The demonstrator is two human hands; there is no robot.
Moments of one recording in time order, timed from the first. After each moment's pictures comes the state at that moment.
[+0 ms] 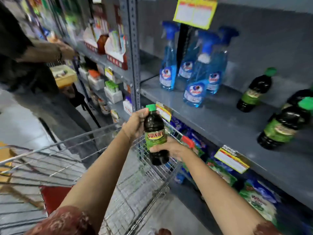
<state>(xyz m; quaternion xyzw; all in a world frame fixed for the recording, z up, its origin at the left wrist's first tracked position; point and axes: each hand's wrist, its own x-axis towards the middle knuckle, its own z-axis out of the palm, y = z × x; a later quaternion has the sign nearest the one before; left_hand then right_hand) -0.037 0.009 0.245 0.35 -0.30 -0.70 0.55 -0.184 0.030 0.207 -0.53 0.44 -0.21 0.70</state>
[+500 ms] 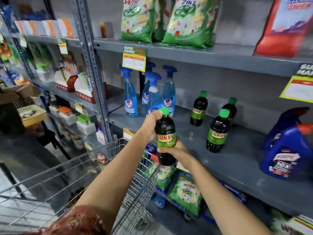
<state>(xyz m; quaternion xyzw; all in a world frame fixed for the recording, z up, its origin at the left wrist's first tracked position) -0.207 0.006 0.338 0.31 -0.39 -0.69 0.52 -0.320 0.056 0.267 -0.52 0.53 -0.44 0.51</state>
